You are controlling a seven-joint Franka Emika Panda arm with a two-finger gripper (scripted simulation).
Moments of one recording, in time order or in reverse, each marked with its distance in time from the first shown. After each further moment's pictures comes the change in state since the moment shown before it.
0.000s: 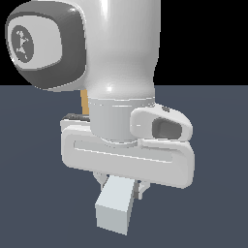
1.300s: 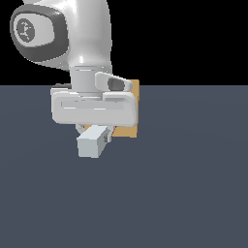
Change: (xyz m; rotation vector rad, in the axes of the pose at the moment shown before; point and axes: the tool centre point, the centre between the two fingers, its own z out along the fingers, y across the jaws) arm 0.096 -0.091 -0.044 -0.001 0.000 -0.110
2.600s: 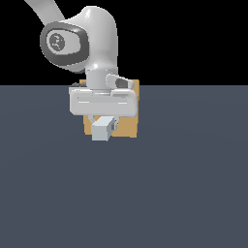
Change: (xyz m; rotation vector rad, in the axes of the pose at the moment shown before) arm 0.079 -0.001 -0.001 -0.001 0.000 -0.003
